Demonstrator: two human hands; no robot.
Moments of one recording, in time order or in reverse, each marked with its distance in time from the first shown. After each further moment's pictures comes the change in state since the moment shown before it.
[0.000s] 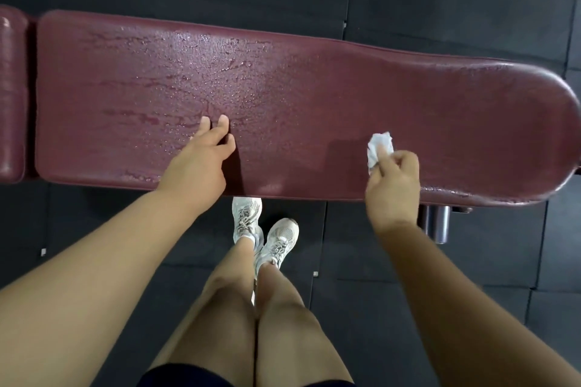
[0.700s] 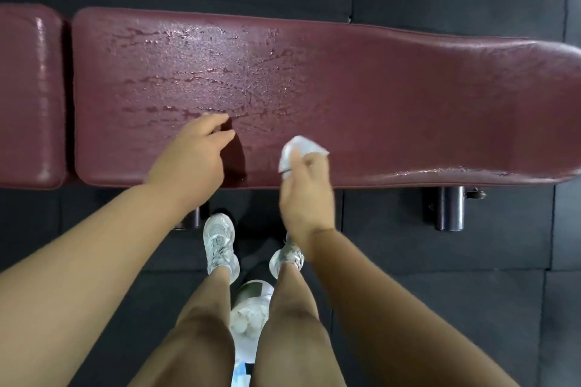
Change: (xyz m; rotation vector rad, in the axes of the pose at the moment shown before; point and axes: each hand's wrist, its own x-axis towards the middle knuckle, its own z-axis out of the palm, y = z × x) left_hand -0.012 -0.070 -0.027 -0.060 0.103 0.124; right_hand -0.084 -0.123 0.104 0.131 -0.157 -0.164
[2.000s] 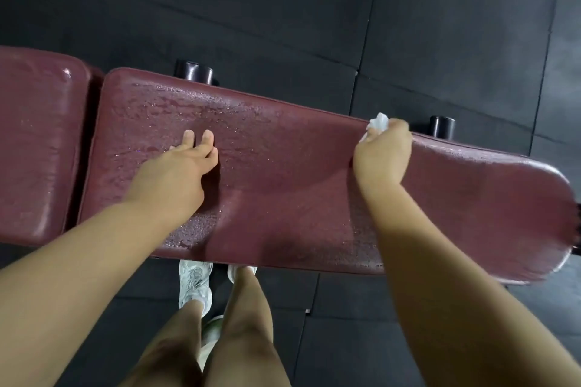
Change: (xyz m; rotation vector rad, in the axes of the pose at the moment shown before) left_hand 0.067 -0.036 -0.061 0.165 -0.271 -0.266; right_hand 0.199 -0.023 -0.078 -0.291 0.329 0.146
